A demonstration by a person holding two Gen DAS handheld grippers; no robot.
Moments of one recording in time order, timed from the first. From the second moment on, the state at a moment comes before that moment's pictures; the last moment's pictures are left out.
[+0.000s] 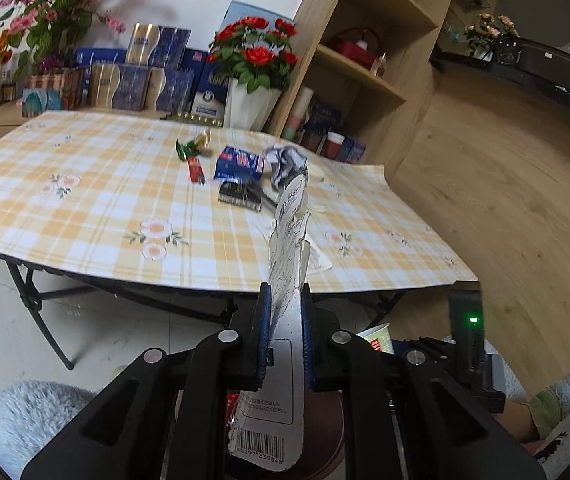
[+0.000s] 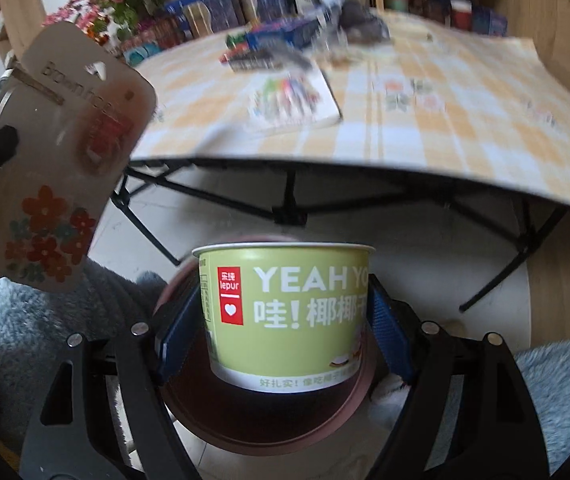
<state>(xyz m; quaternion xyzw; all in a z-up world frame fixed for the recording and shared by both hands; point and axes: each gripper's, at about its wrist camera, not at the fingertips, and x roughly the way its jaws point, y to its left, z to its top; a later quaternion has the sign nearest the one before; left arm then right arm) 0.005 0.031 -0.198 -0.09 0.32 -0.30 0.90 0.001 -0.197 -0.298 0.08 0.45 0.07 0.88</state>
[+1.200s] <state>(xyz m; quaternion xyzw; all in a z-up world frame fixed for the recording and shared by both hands) 0.002 -0.034 -0.234 0.03 0.38 -0.37 0.85 0.001 -0.275 -0.327 0.22 0.47 -0.08 0.85</state>
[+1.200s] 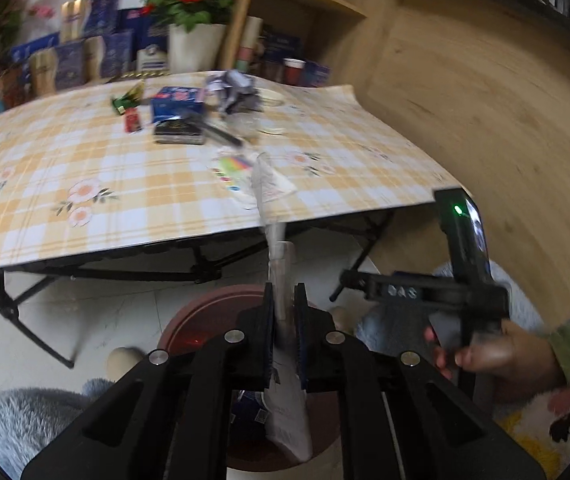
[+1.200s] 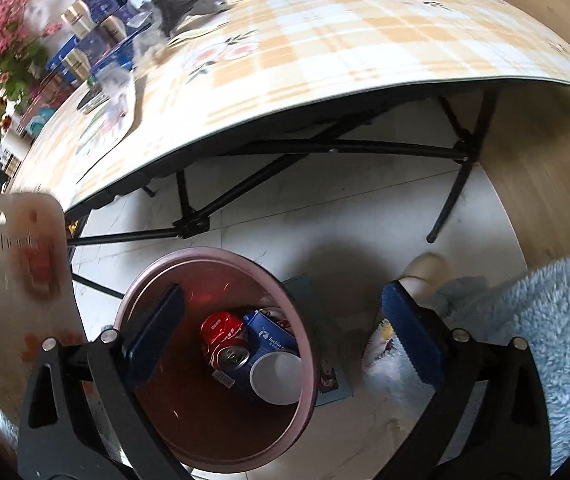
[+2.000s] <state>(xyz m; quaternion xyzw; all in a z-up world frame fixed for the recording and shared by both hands) 0.060 -0.038 -0.317 0.01 0.57 -0.30 0.76 -0.010 -0.297 -0.328 0.25 0.46 -0.12 0.84</state>
